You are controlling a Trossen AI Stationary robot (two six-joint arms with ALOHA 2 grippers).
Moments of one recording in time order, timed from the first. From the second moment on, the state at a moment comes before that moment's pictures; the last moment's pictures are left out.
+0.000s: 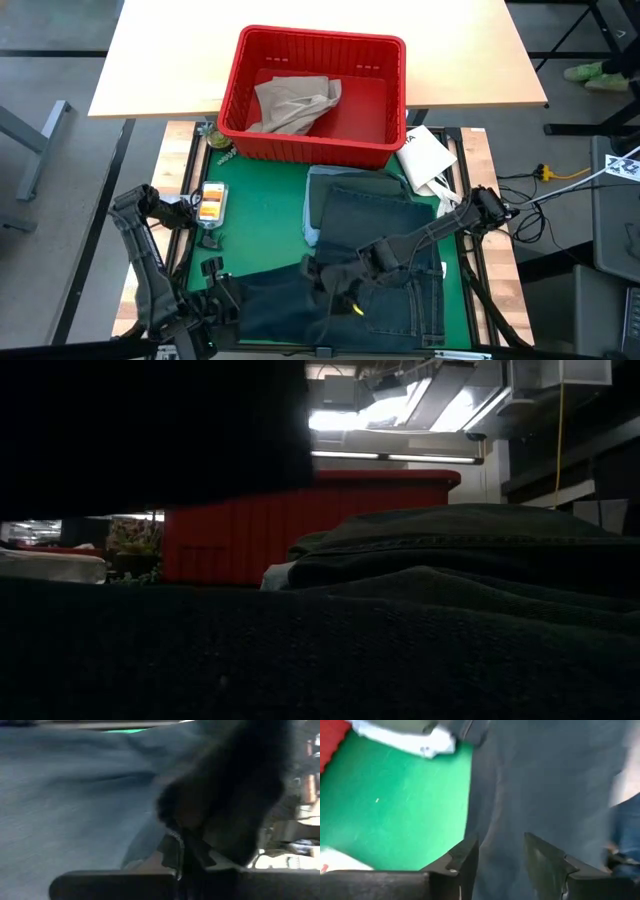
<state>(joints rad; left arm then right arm) -0.98 1.80 1.79 -1.51 -0.57 -1.31 0.46 1.95 1.72 -0.51 0.12 -0.96</state>
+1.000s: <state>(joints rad) -0.89 1.80 1.32 -1.20 -0.24 -1.20 0.58 2.11 1.70 -0.76 0.19 -0.88</state>
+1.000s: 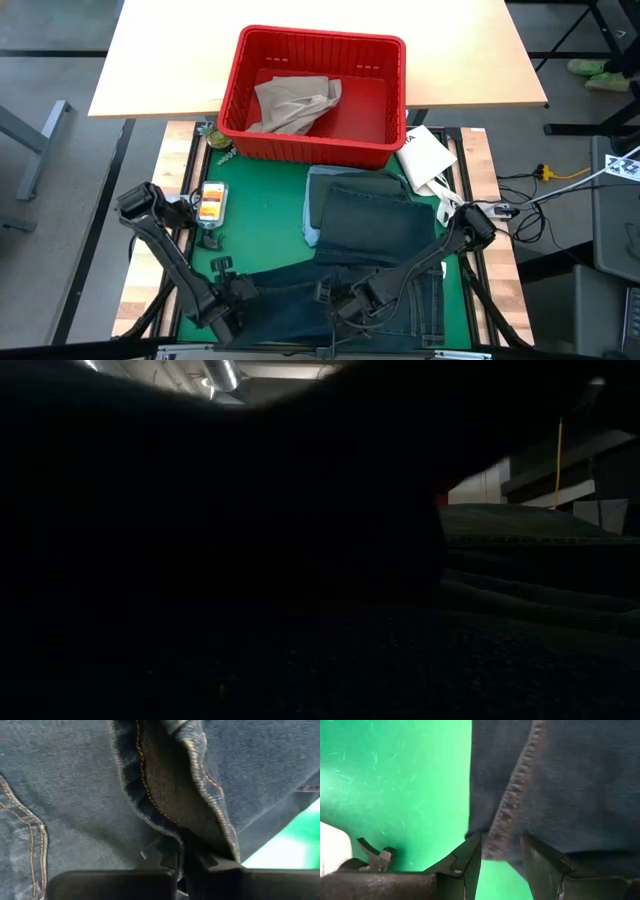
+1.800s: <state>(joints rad) -0.83 1.74 1.11 -1.19 -0.09 -1.26 0.58 2.13 1.75 -0.75 0.45 -0.90</state>
